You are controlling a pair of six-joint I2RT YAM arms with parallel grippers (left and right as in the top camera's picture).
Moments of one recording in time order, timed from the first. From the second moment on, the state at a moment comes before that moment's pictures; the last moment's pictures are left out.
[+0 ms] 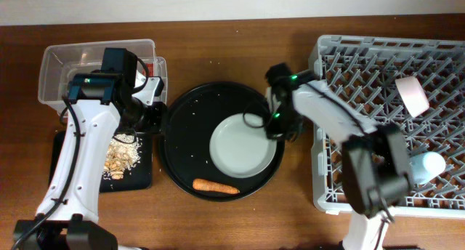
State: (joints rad) left arm -0.05 1.61 1.50 -1.30 0.22 0.02; right arm 0.34 1.99 1.47 -1.08 -0.21 0.20
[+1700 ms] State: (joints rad) left arm -0.24 1.61 1.33 -1.24 0.31 -0.45; right arm -0.19 1.44 1.55 -1.41 0.19 0.36
